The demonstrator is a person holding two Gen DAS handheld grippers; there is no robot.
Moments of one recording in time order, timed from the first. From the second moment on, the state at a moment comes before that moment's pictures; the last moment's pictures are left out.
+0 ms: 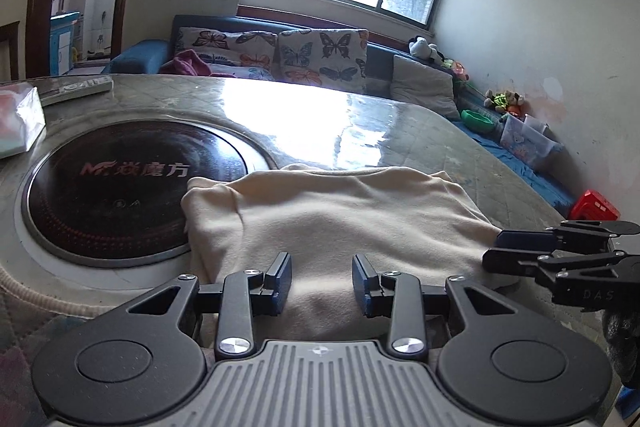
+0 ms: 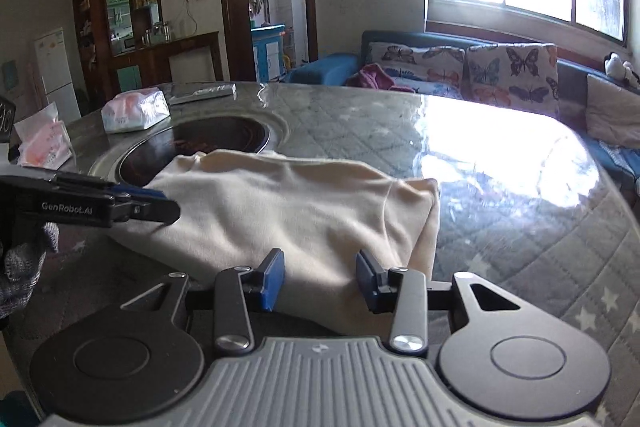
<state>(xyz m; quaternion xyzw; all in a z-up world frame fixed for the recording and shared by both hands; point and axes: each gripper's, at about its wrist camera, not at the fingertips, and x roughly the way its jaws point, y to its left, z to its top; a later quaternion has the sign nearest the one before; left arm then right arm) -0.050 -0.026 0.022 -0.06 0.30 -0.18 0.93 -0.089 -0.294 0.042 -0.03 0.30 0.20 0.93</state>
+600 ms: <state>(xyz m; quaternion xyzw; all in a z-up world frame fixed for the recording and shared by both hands) -0.027 -0.015 0.026 -0.10 0.31 -0.16 0.93 -0.053 -0.283 0.047 -0.02 0.30 0.22 0.93</state>
